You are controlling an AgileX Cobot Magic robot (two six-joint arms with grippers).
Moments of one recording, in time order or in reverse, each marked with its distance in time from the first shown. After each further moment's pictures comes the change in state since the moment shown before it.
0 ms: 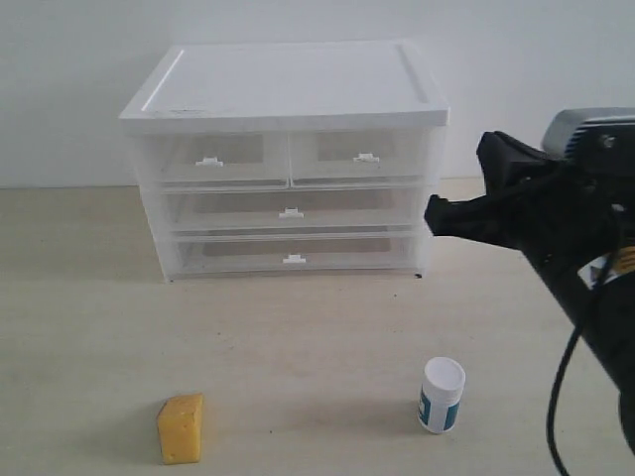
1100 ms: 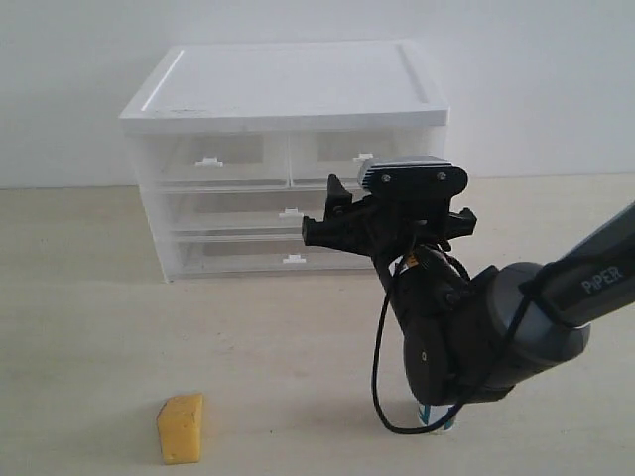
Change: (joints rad) left arm 0.000 0.000 0.000 0.000 0.000 0.000; right arm 0.068 0.543 -0.446 0.096 -0.022 0.005
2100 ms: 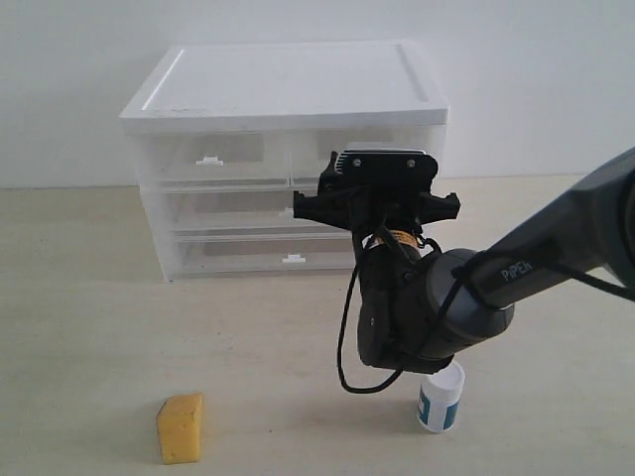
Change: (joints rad) left arm 0.000 0.000 0.000 0.000 0.000 -0.001; right arm -0.010 0.133 -0.223 0.156 -0.035 -0.139
